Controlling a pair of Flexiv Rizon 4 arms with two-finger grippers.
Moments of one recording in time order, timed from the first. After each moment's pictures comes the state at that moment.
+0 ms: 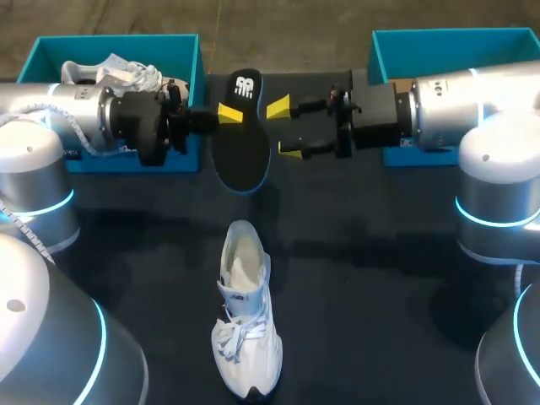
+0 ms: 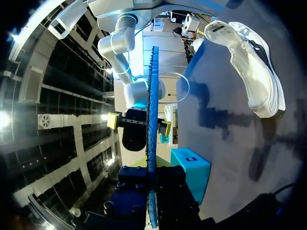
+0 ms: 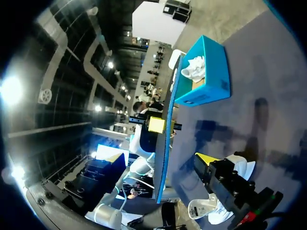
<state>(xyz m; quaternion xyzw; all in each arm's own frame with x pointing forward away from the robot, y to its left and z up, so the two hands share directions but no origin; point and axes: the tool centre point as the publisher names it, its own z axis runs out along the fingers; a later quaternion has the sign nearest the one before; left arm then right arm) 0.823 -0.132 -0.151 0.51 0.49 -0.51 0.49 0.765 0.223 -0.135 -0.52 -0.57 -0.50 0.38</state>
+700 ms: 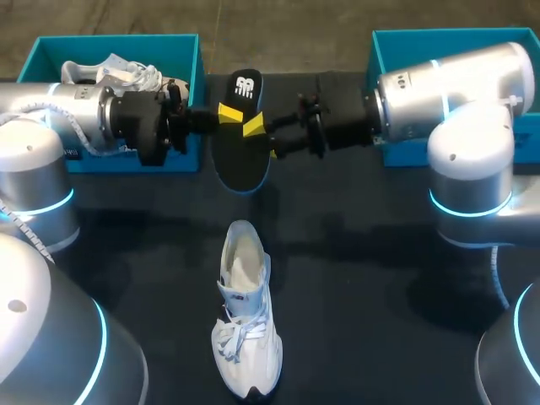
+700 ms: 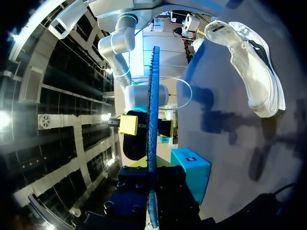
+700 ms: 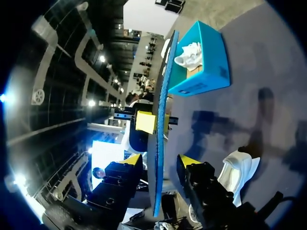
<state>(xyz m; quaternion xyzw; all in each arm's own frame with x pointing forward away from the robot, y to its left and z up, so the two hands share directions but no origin) 0.823 -0.132 -0.151 0.51 0.49 -0.51 0.49 0.766 0.260 -0.151 -0.53 -0.59 -0.45 0.40</state>
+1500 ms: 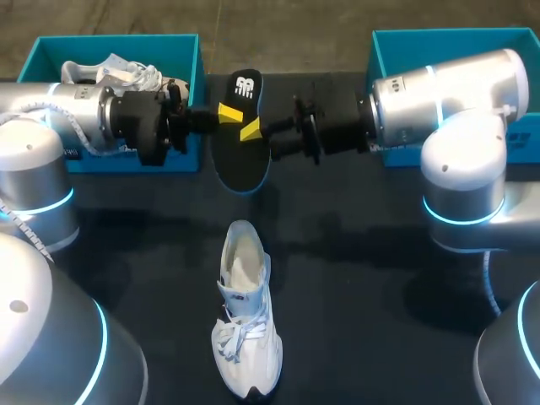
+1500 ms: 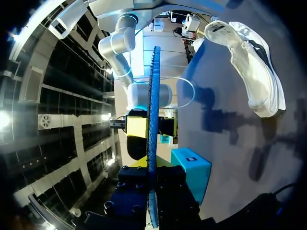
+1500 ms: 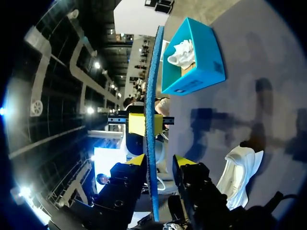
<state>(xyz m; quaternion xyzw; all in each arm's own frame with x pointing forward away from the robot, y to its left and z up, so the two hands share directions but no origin) 0.823 -0.132 -0.151 0.51 0.49 -0.51 0.49 0.766 0.266 -0.157 -0.56 -0.57 -0.44 0.42</state>
